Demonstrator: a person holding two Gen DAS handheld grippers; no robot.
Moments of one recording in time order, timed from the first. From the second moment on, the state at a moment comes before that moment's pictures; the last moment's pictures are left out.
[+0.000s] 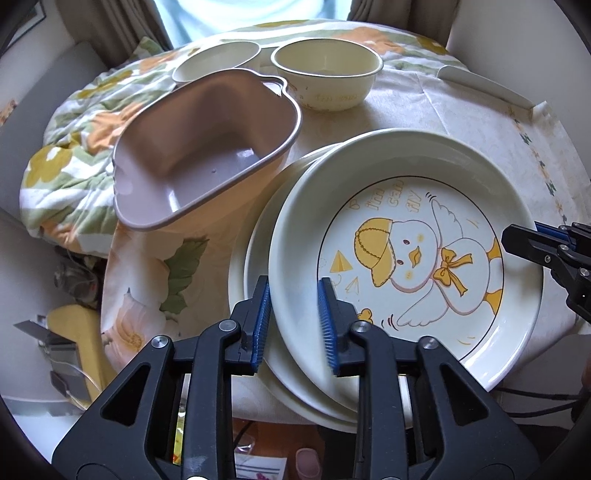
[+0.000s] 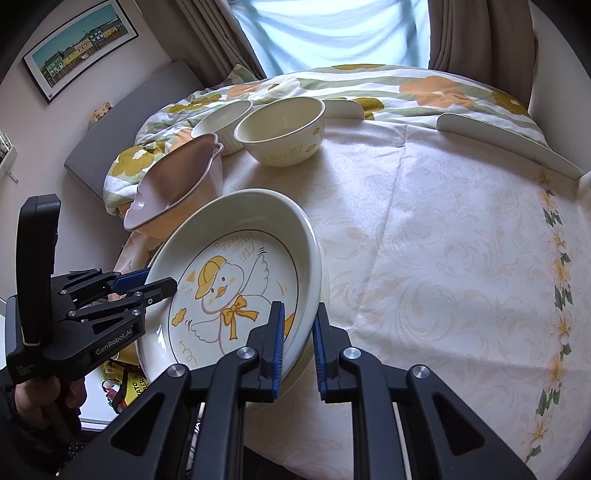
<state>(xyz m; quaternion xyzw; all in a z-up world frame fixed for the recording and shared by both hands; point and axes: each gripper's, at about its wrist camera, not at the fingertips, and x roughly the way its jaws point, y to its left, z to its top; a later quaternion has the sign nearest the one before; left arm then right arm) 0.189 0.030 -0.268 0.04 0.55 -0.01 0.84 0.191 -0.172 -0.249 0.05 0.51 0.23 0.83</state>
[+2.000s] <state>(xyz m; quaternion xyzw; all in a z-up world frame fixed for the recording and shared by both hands) 0.164 0.104 -0.153 -0.05 0.43 0.08 0.90 0.241 -0.149 -0.163 0.04 0.45 0.29 0.85</state>
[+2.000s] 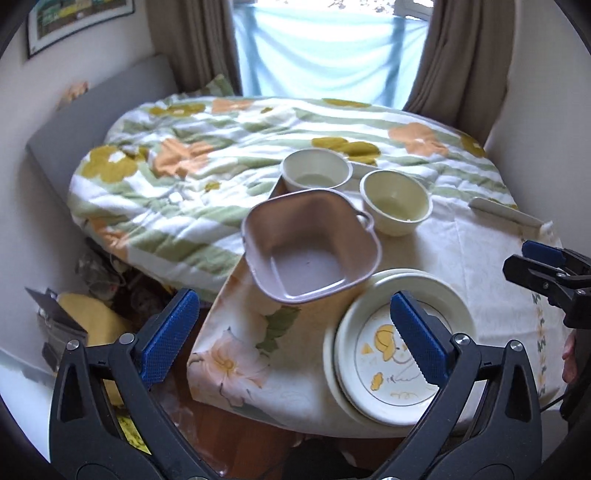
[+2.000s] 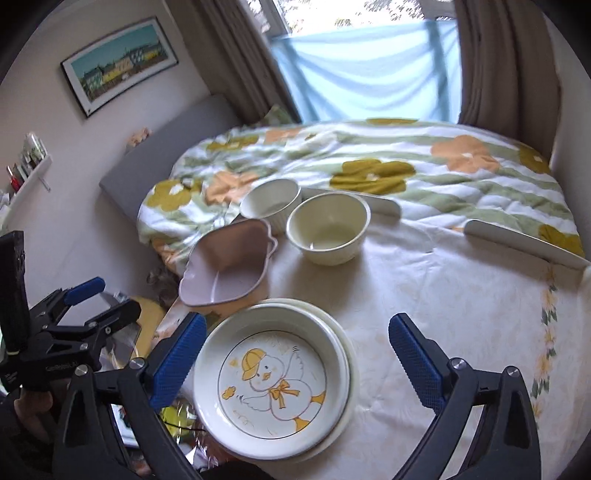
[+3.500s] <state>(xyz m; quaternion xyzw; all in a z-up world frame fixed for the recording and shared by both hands) 0.246 0.145 -0.202 -0.11 0.50 0.03 0.86 0.322 -0.057 -0.208 0.03 0.50 0.33 0.81</state>
